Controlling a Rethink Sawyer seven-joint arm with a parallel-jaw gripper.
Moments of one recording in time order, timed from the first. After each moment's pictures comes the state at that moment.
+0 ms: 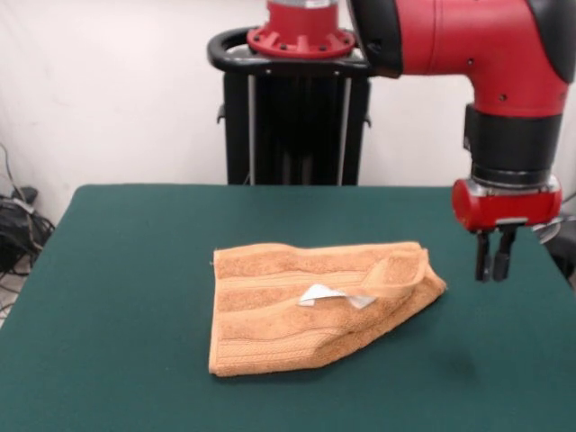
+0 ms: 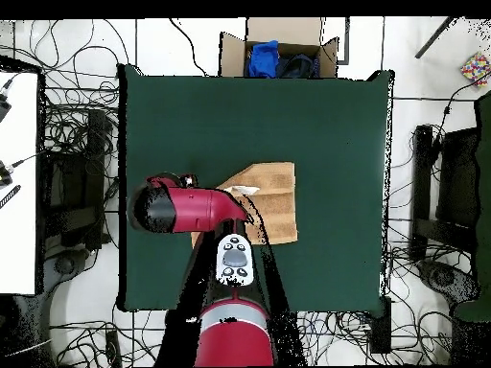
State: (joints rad) arm 0.02 -0.61 0.04 1.73 0.09 0.24 1.57
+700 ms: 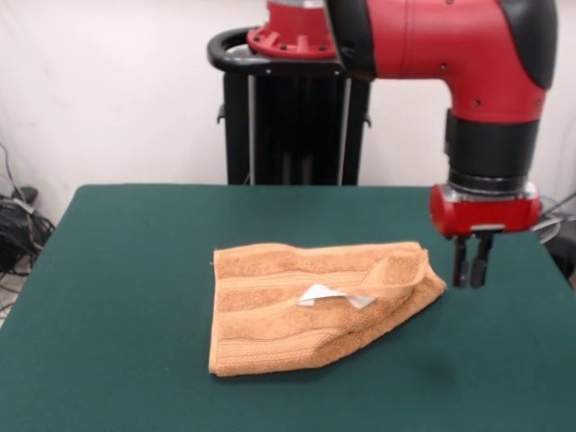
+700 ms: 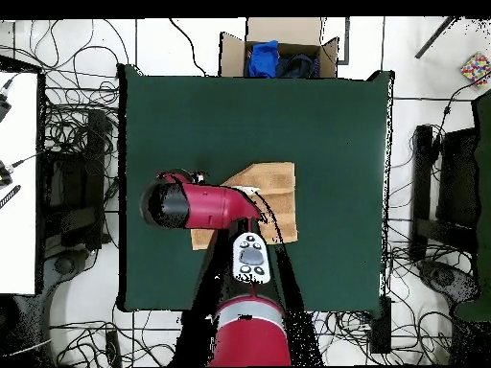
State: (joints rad) arm -0.03 -0.60 0.04 1.72 0.09 0.24 1.57
